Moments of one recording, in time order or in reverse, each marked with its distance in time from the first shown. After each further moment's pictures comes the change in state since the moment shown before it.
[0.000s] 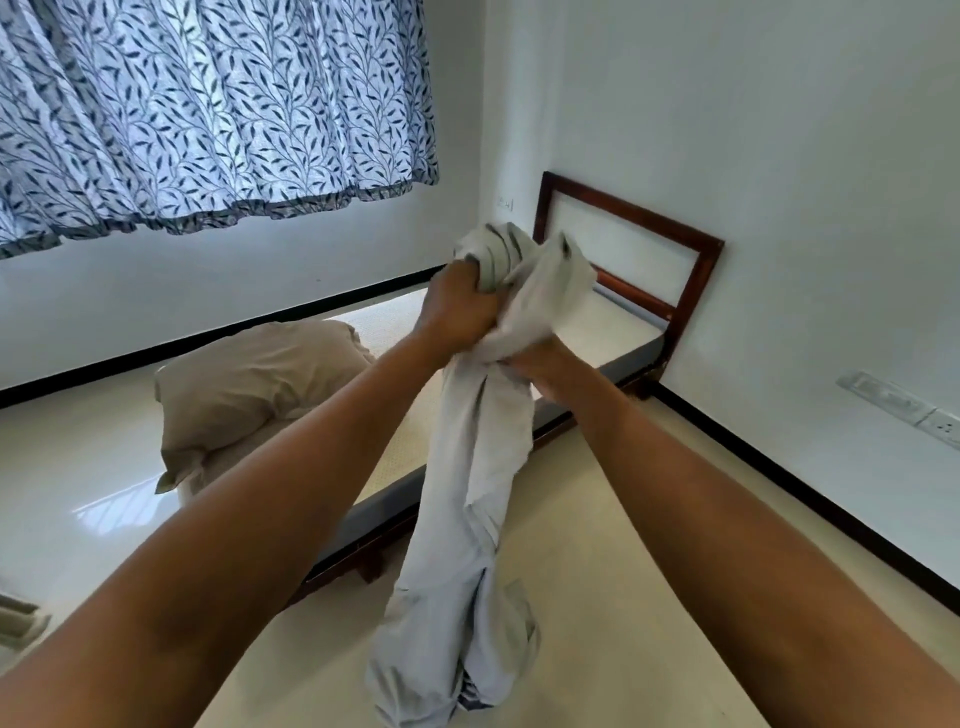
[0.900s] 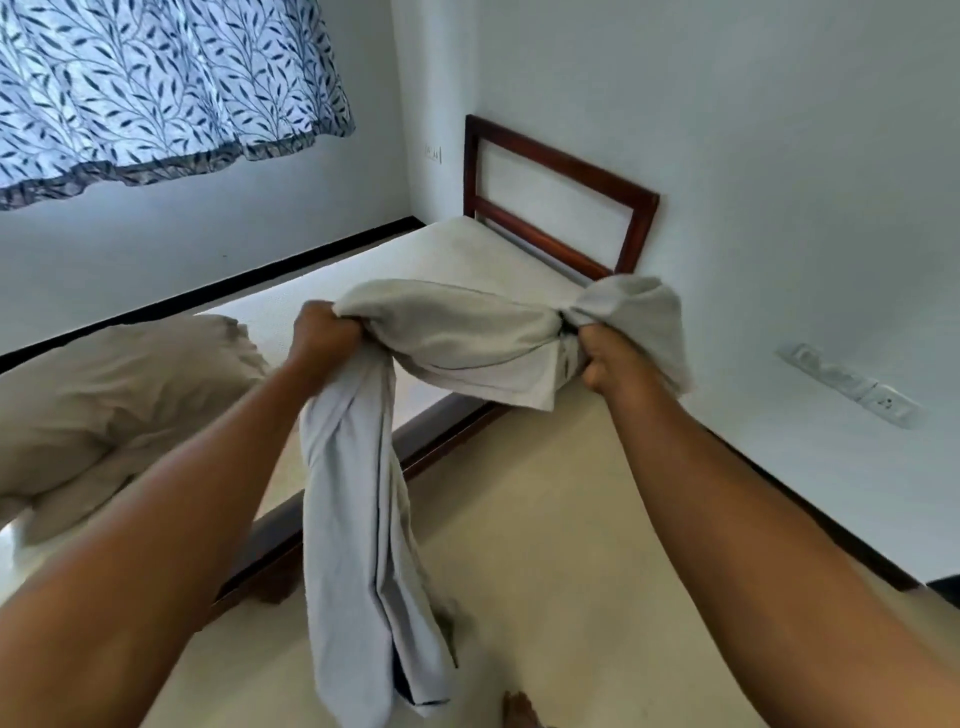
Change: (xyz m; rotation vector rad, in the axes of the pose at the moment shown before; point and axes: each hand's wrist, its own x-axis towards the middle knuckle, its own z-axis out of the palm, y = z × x) left_hand 0.161 -0.101 0.165 0.339 0.215 -0.238; right_hand 0.087 0.111 -0.331 0.487 0.477 0.413
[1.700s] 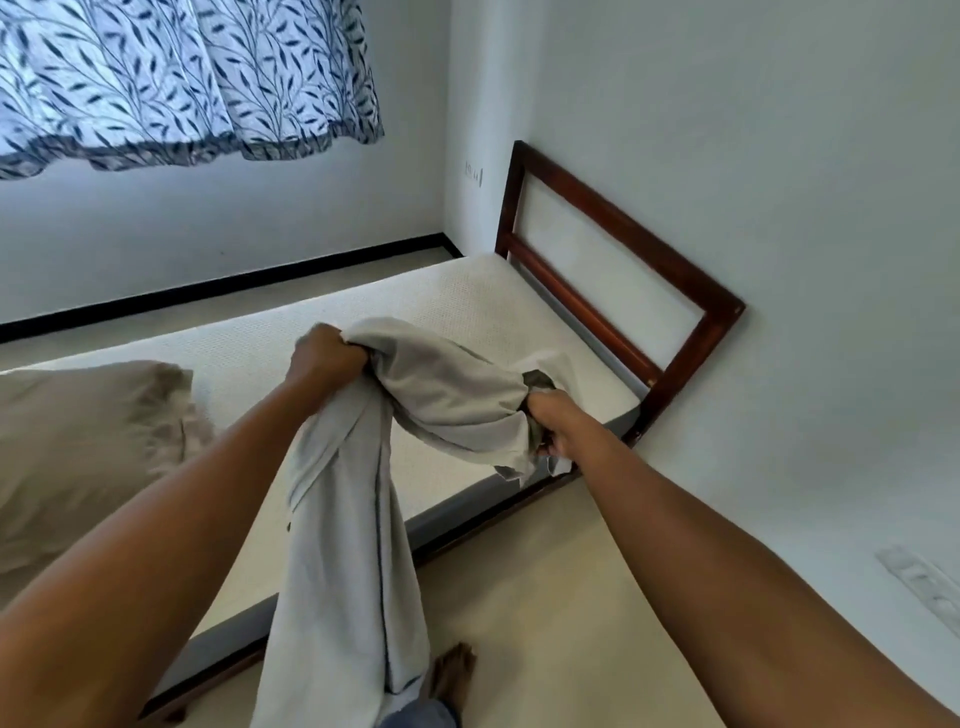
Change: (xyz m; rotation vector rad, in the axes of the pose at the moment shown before) left_hand 0.347 0.038 0.183 0.178 -0.001 -0.187; right_hand 0.417 -0.105 0.056 -0.632 -0.120 0.222
